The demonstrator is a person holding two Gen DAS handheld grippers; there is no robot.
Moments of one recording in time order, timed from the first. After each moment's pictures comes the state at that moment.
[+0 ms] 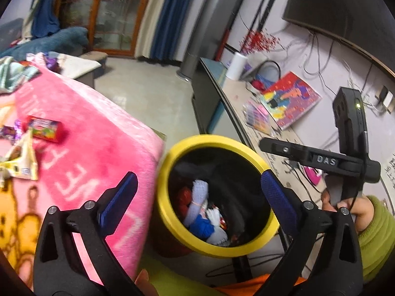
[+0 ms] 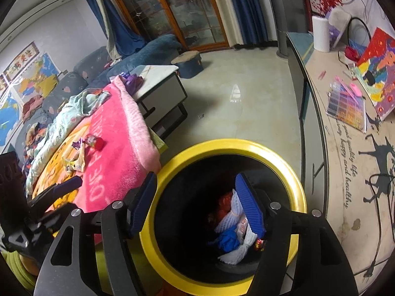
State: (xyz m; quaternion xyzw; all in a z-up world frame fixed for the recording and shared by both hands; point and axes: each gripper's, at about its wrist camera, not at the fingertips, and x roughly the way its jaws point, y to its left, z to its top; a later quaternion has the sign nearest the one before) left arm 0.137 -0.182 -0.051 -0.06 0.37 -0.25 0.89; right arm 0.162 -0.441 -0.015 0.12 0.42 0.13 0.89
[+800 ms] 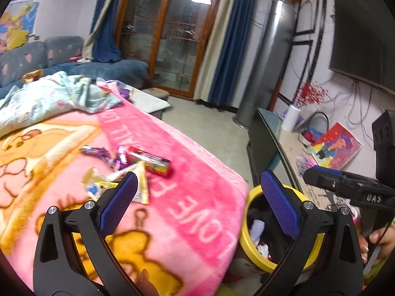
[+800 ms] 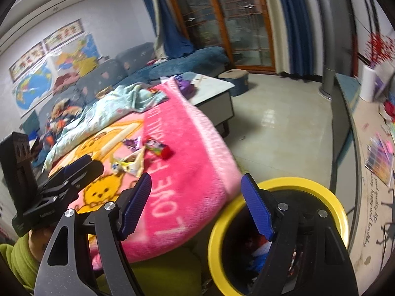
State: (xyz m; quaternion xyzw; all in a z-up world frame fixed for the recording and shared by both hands) left arm 0.112 -0.068 -0.010 -0.09 0.26 -0.09 0.96; right arm 0.157 -0.319 0.042 0.05 0.36 0.25 0.90
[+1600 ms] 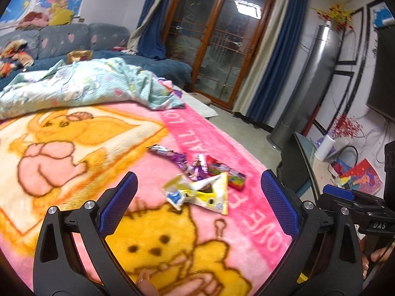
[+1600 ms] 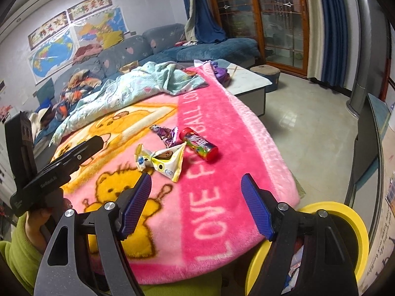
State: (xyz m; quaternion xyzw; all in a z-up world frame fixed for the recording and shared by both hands) left arm 0.109 0.041 -0.020 -0.16 0.26 0.02 0.95; right arm 0.180 -0.218 0.037 -0.01 0.38 0.31 0.87
